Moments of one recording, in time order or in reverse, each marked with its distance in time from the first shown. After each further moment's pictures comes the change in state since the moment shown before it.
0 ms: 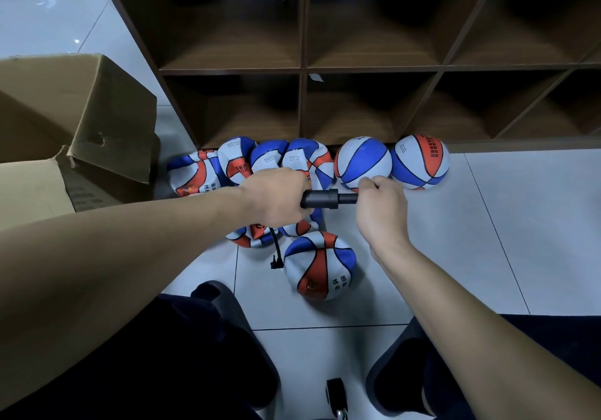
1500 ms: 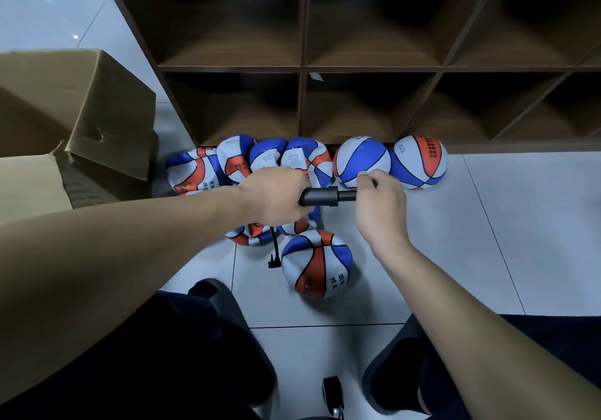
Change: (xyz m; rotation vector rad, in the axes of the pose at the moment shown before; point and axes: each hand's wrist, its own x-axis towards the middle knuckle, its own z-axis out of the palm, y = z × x) left_hand -0.002 -0.001 0.003 -0.034 0.033 0.033; right_hand 0.003 0.003 -0.002 -0.044 -0.006 -0.127
